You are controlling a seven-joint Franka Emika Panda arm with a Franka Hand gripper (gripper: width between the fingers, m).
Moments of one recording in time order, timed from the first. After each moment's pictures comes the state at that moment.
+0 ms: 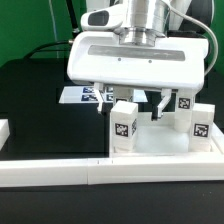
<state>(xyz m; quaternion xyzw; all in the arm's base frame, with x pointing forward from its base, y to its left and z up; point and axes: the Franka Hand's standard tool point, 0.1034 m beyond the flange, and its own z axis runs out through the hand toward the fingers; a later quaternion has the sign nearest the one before) 0.610 0.011 0.075 0.95 -0.10 0.28 0.06</state>
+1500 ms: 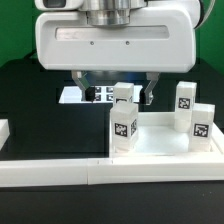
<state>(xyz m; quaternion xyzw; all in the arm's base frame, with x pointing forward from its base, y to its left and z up) 0.647 -0.013 0.111 0.99 -0.17 -0.02 -0.03</state>
